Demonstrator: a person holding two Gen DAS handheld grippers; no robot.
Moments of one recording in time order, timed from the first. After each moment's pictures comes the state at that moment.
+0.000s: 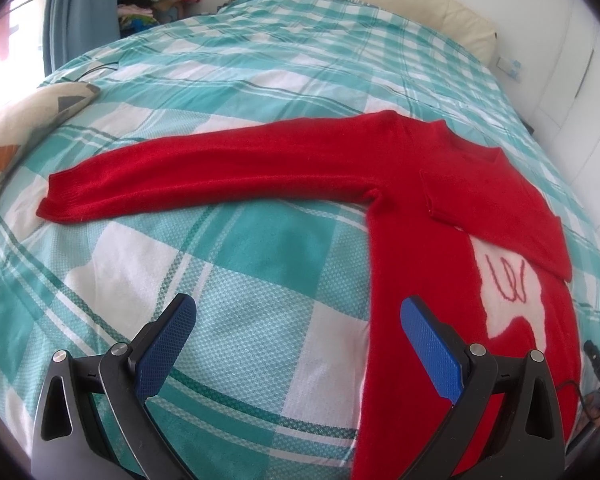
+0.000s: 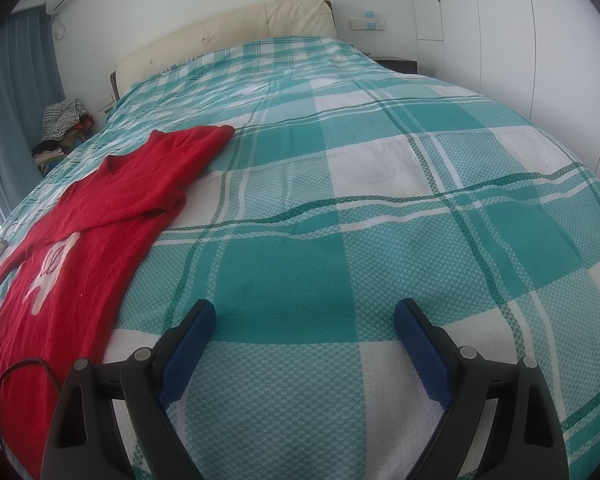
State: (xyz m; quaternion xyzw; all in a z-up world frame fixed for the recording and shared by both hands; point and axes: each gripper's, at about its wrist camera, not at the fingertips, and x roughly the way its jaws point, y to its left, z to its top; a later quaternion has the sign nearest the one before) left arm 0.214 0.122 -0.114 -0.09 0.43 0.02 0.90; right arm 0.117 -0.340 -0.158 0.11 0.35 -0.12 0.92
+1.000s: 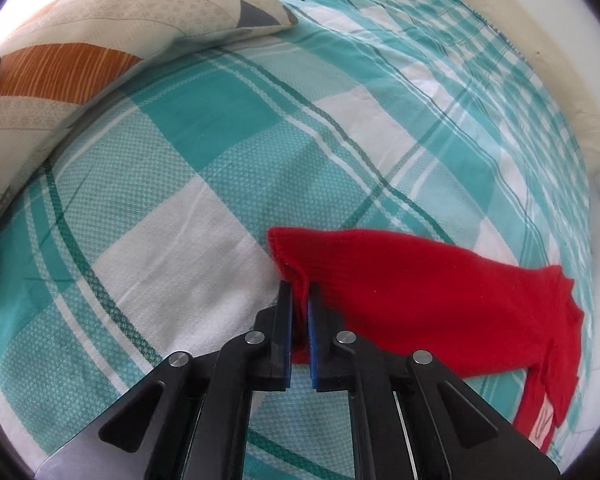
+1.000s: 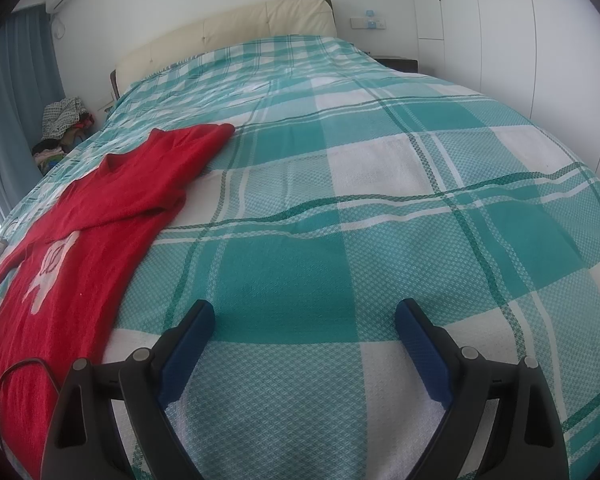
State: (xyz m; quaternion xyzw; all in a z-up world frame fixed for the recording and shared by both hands) left arm 0.280 0.371 -0.145 -0.26 0.49 0.15 0.82; right arm 0.119 -0.334 -0.160 0.10 0.36 -0.11 0.92
